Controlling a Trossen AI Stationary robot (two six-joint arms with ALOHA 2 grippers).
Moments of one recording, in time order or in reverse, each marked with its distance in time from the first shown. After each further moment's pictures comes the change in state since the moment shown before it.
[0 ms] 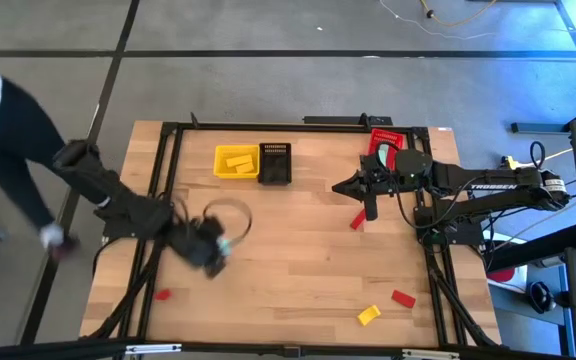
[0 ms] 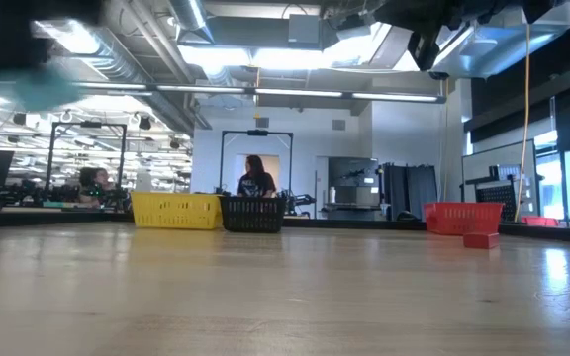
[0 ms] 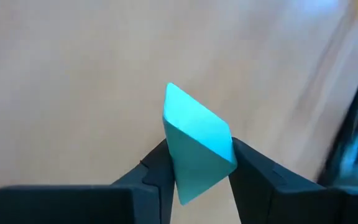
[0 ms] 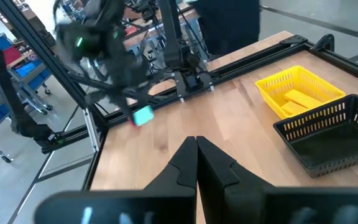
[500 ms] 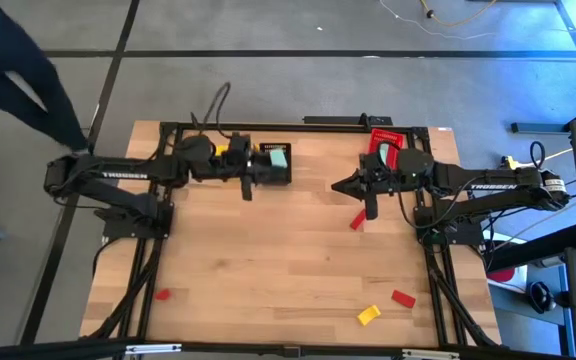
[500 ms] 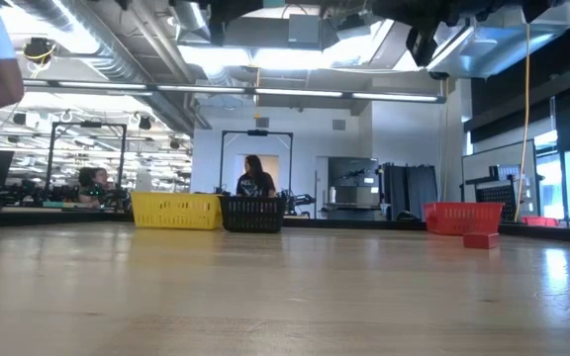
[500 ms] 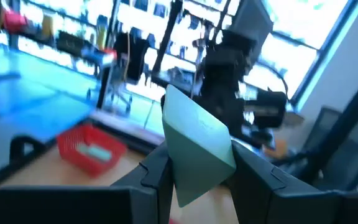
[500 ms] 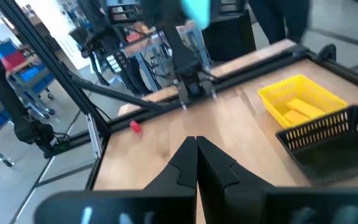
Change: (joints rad) left arm 0.723 0.001 0.002 1.093 0.333 0.843; right arm 0.000 0.001 0.000 0.044 0.000 -0.007
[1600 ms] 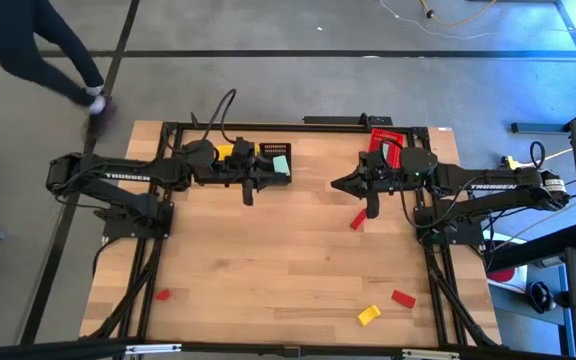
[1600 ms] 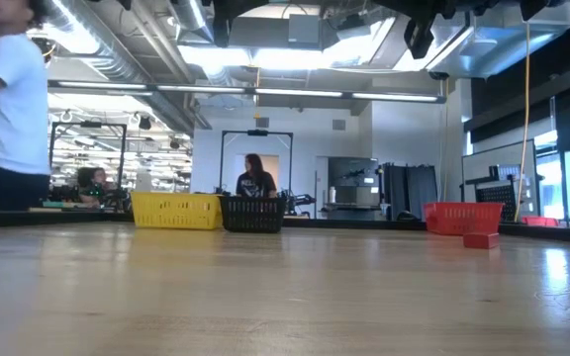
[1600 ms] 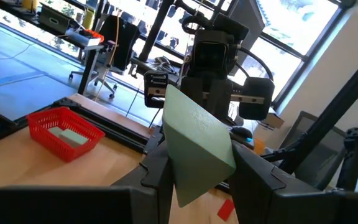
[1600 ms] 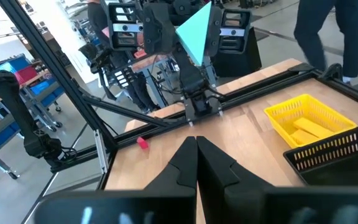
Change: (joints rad) left arm -0.037 0.024 -0.002 0.020 0.005 -0.113; right arm 0.001 -0.001 0.000 0.064 -0.001 0.008
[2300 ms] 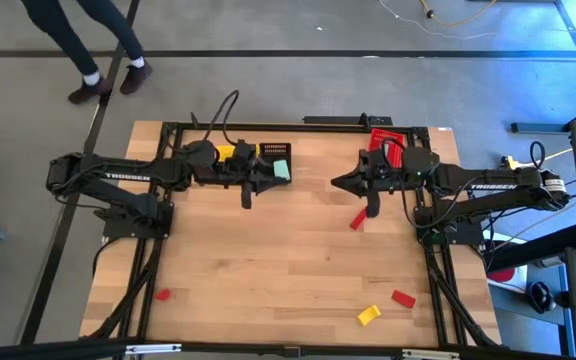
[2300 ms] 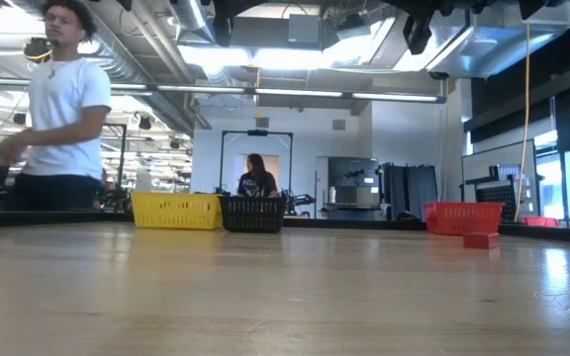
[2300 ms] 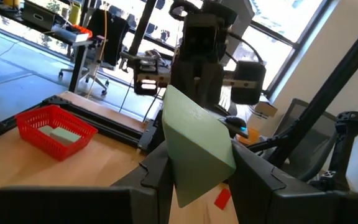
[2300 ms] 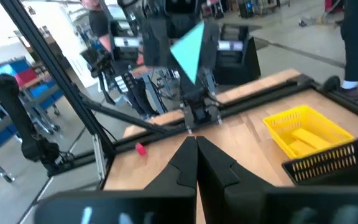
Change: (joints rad) left arm -0.001 0.000 0.000 -0.015 0.052 0.035; right arm 0.000 0.000 0.000 0.039 0.009 -0.024
